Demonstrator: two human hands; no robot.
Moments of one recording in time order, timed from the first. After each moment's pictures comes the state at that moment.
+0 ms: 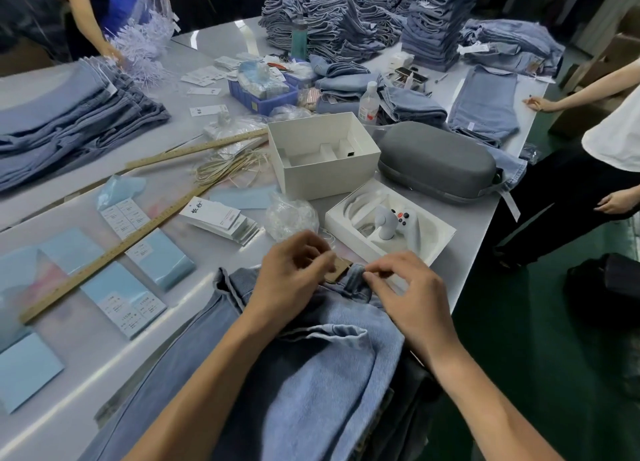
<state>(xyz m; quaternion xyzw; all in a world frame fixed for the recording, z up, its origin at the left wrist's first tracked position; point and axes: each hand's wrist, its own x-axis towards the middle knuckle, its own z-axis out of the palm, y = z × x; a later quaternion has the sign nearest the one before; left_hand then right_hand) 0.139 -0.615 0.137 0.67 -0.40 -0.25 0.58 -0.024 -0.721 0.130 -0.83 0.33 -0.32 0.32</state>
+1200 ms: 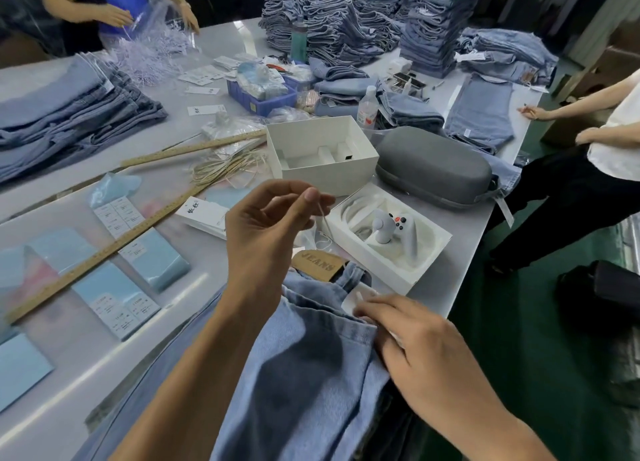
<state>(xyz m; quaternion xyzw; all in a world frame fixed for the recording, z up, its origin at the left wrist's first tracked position) 0.147 -0.620 0.188 0.48 -0.32 -0.19 0.79 -0.059 -0.673 0.169 -0.92 0.26 -0.18 0.22</state>
